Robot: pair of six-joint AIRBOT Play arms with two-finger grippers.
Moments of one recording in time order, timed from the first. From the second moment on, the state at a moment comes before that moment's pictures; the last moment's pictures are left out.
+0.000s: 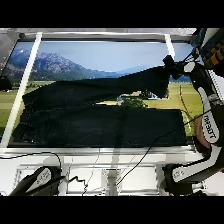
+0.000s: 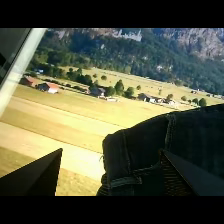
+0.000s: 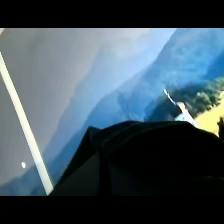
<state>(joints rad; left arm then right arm) 0.44 -1.03 1.09 1.53 -0.67 -1.32 -0.11 -1.70 1.52 -1.24 0.54 2.05</state>
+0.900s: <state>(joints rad) 0.44 -1.03 1.09 1.53 -0.67 -1.32 -0.37 -1.69 1.47 -1.23 1.13 1.58</state>
